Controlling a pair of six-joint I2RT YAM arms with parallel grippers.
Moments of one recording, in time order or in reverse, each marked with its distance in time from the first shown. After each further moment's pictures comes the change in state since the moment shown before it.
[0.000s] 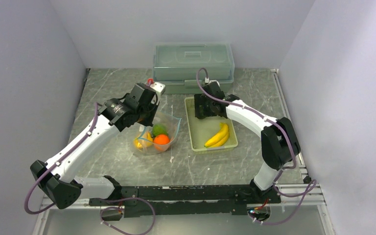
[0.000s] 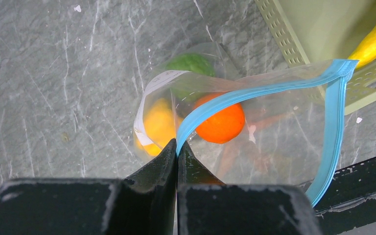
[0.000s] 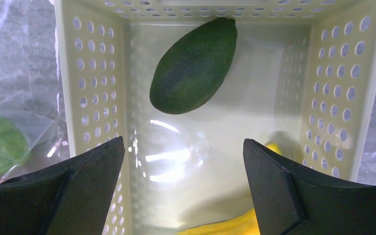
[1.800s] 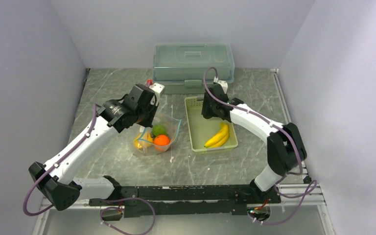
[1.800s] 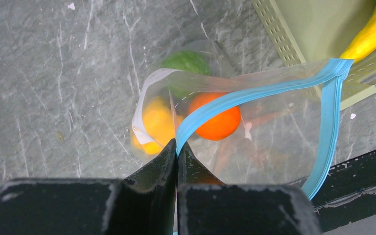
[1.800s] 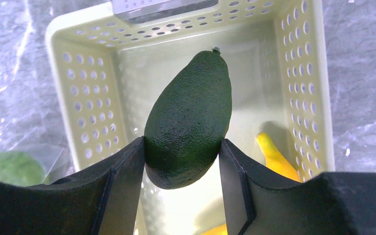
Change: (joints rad) left arm 0.000 -0.017 -0.013 0.000 0.019 -0.008; right arm 0.003 -0.055 -0.065 0.049 0.126 0.180
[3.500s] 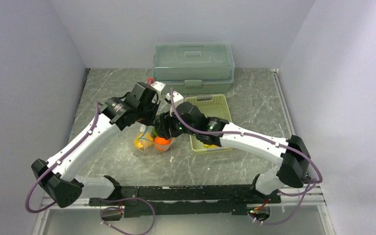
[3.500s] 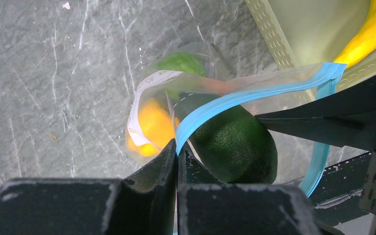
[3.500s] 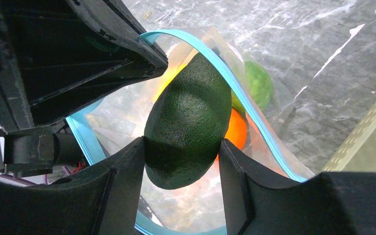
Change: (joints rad) left arm 0.000 0.032 0.030 -0.007 0.007 -0.027; right arm 0.501 -0.156 0.048 0.173 -0.208 -0.145
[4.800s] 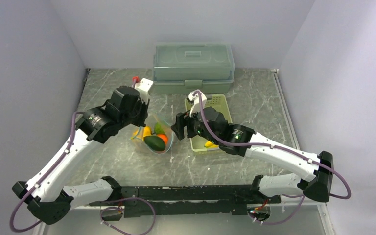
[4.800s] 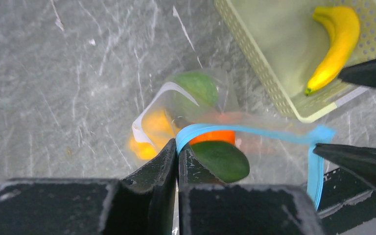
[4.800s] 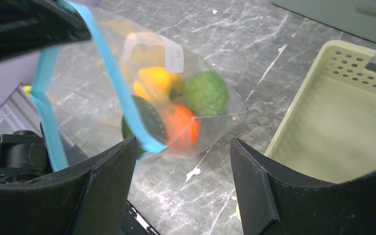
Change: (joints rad) left arm 0.000 -0.183 -0.044 0.045 -0.008 0.019; right arm 0.027 -0.277 -0.119 -0.036 0.189 -0.026
